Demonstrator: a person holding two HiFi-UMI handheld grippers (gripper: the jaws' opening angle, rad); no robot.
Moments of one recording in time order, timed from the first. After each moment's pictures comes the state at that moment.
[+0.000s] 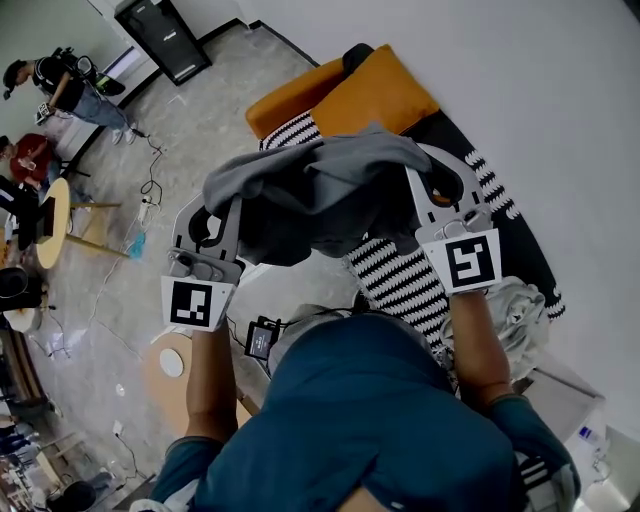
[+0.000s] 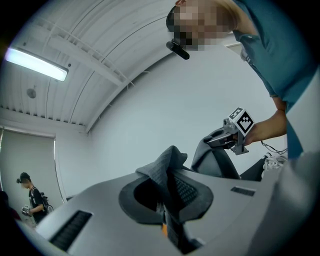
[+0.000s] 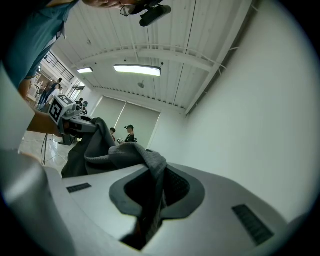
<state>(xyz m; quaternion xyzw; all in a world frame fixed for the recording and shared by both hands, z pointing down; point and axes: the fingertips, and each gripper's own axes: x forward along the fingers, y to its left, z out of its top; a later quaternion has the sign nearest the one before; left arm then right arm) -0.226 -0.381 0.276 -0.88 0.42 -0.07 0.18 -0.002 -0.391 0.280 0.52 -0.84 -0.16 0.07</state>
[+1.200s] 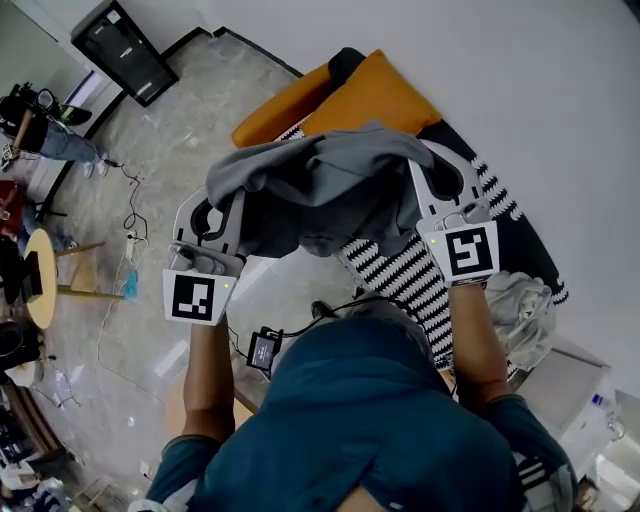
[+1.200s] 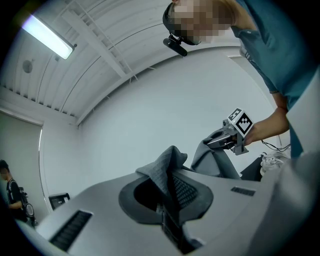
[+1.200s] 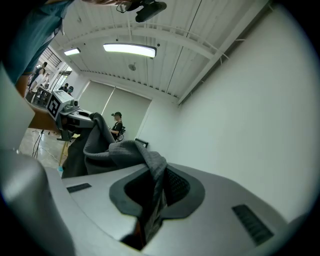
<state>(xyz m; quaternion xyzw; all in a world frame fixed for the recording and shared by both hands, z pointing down) -0.283 -0.550 0.295 -0.92 0.36 -0.06 0.16 -0.052 -0.533 0.302 0.58 -0.79 -0.14 0.13</state>
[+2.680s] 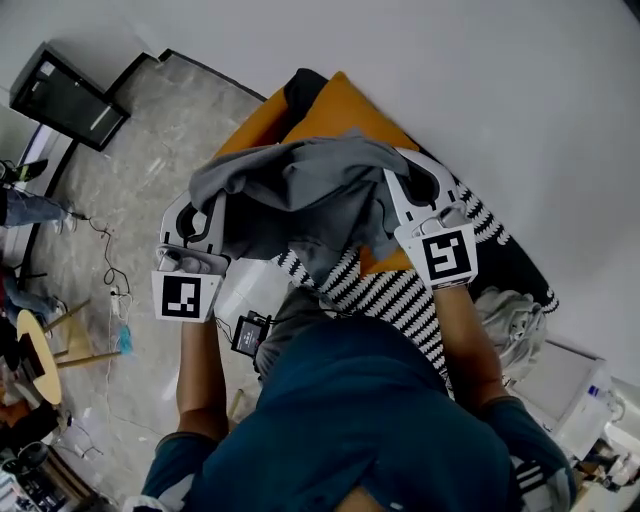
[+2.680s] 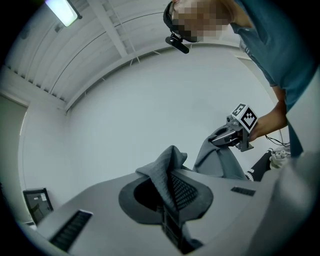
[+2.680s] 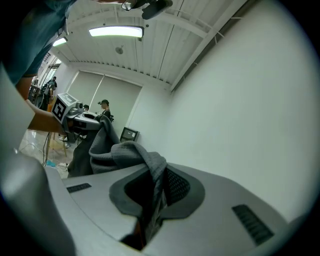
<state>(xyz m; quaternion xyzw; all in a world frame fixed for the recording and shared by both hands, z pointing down) -0.178 -0.786 0.350 -0.94 0.31 -0.06 0.14 0.041 -0.726 0.356 0.61 -0.77 -0.10 0.16</state>
